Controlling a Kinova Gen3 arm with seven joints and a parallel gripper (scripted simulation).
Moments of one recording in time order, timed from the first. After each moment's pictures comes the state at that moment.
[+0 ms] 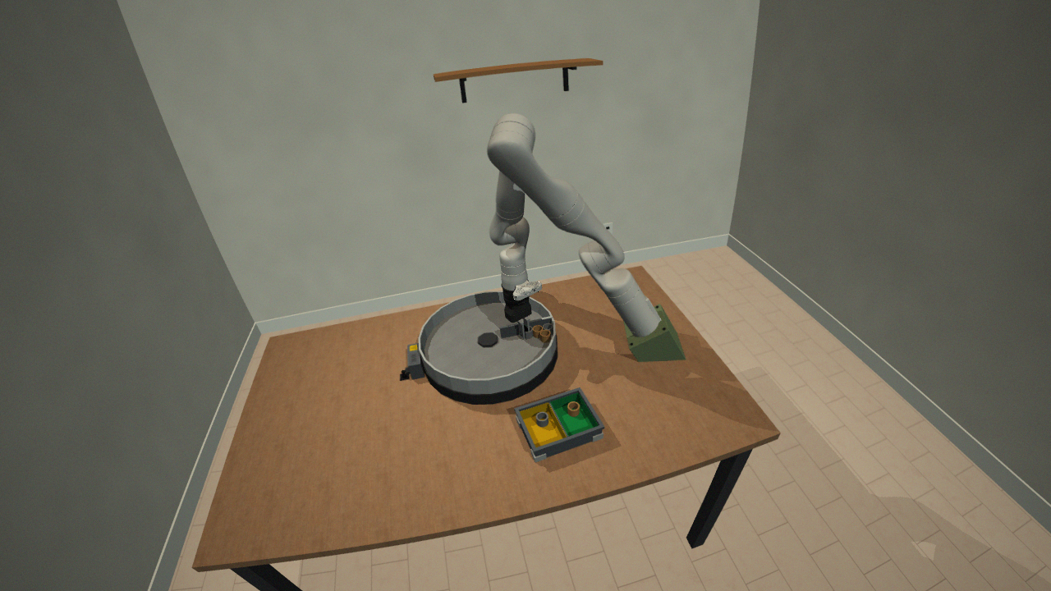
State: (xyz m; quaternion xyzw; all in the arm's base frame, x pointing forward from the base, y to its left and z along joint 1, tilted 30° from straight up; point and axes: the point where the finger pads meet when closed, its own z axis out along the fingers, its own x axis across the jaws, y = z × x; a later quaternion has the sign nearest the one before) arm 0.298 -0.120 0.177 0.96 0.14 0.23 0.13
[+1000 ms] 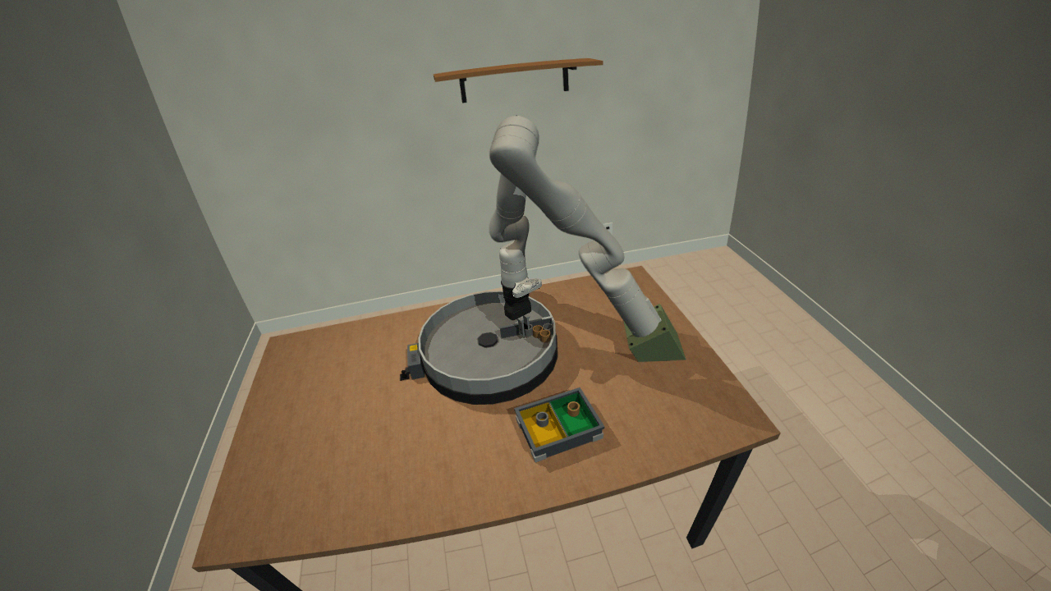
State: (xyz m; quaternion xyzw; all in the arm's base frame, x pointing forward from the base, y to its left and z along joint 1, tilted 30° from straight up) arm 0.294 -0.118 0.185 0.96 0.14 0.23 0.13
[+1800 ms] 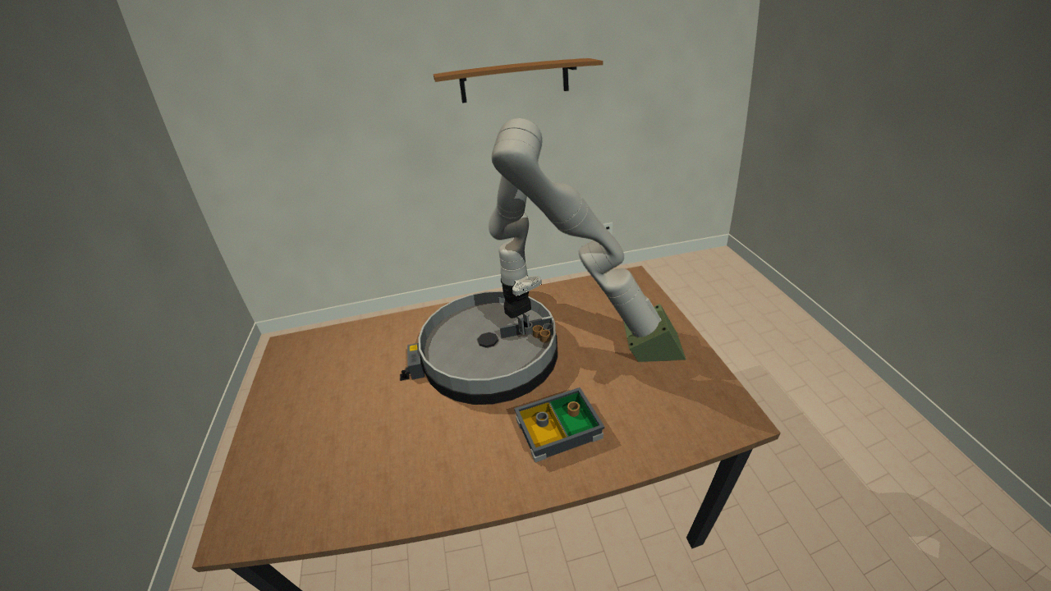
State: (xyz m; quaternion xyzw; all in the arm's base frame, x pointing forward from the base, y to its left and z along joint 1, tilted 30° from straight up) arm 0.290 -0.116 0.191 0.96 0.14 0.23 0.13
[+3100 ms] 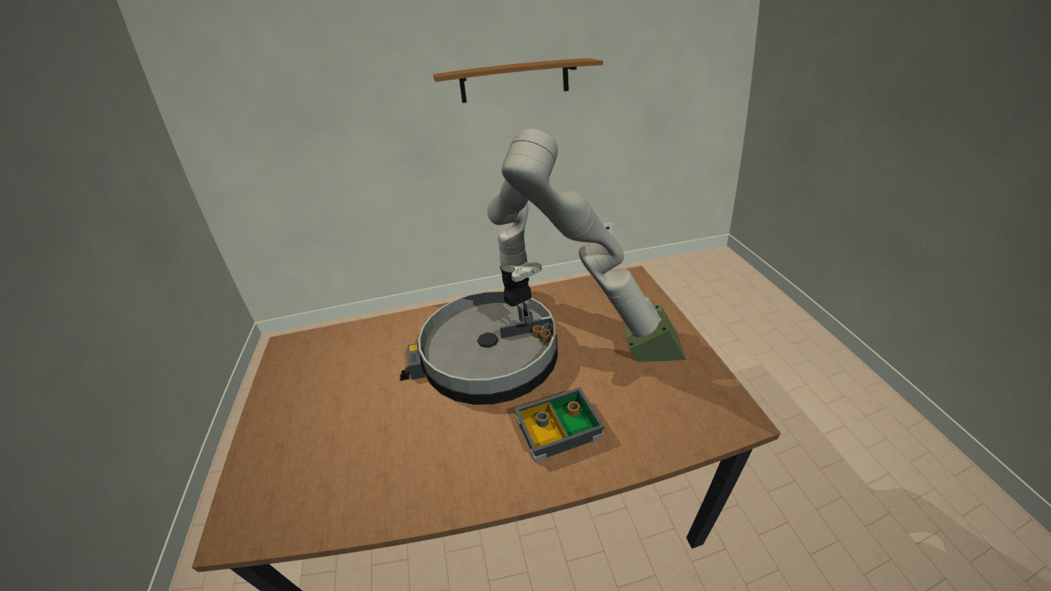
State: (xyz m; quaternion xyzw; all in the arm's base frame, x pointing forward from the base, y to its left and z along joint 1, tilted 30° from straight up) arm 0.268 -0.107 0.226 0.96 0.13 0.23 0.12
